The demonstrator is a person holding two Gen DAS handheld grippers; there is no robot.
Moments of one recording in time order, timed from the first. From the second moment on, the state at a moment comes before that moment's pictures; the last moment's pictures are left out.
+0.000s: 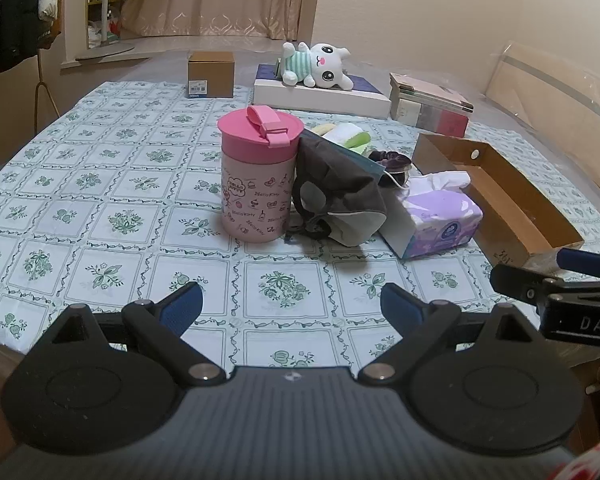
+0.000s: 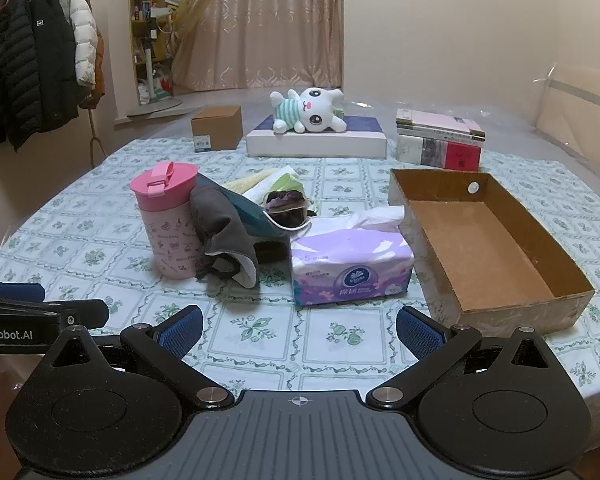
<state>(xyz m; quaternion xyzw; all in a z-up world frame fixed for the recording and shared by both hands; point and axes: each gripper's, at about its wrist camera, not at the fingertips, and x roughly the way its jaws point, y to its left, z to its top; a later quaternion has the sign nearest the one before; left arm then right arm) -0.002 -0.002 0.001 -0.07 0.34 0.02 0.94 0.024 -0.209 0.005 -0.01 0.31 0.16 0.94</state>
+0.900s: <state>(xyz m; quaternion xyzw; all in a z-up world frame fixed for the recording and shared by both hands) -0.002 -0.002 0.001 -0.07 0.34 0.02 0.94 0.025 -0.209 0.006 -0.02 0.31 0.16 0.94</state>
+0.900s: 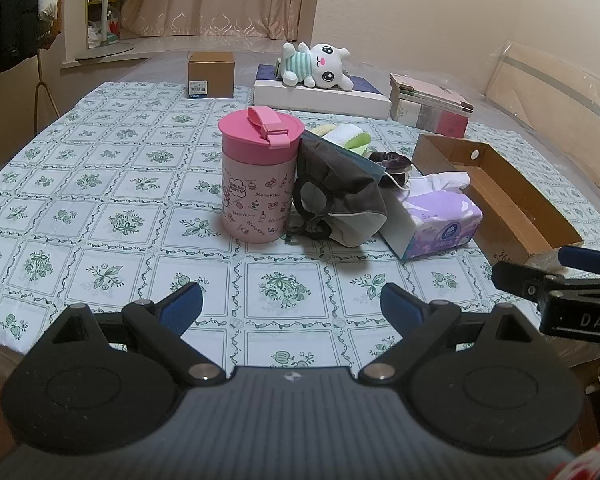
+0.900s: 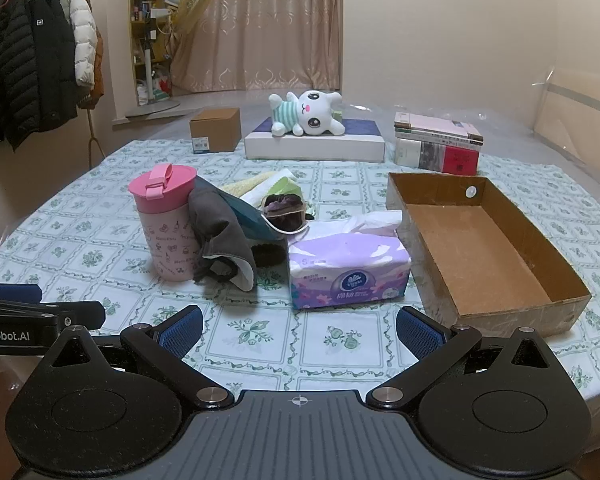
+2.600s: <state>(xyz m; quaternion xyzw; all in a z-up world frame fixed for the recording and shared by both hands) -0.001 -0.003 -0.001 -0.07 0.35 0.02 0.94 0.032 -0.215 0.005 -0.02 0.31 0.16 0.94</state>
